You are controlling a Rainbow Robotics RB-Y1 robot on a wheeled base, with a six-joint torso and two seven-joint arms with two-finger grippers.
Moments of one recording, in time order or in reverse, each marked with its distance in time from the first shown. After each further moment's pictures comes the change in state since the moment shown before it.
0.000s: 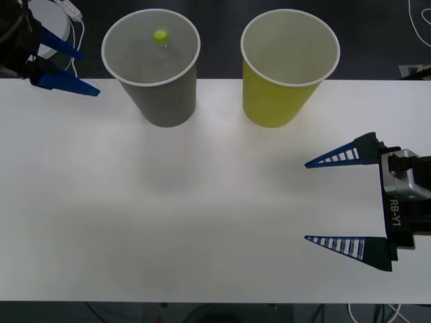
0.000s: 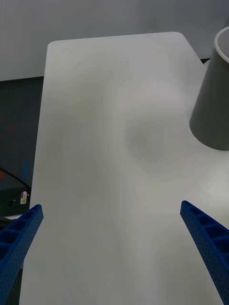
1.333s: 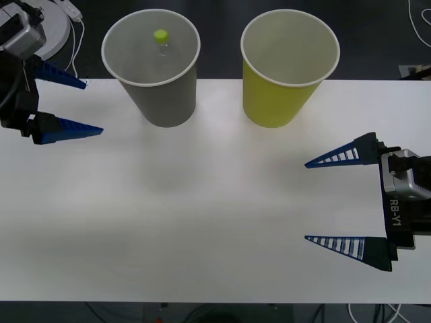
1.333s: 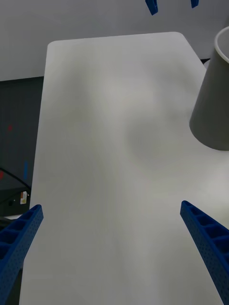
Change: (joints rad) right arm 0.000 0.000 0.000 0.000 0.000 0.000 0.000; left arm 0.774 -0.070 0.768 -0.399 -0.259 0.054 0.026
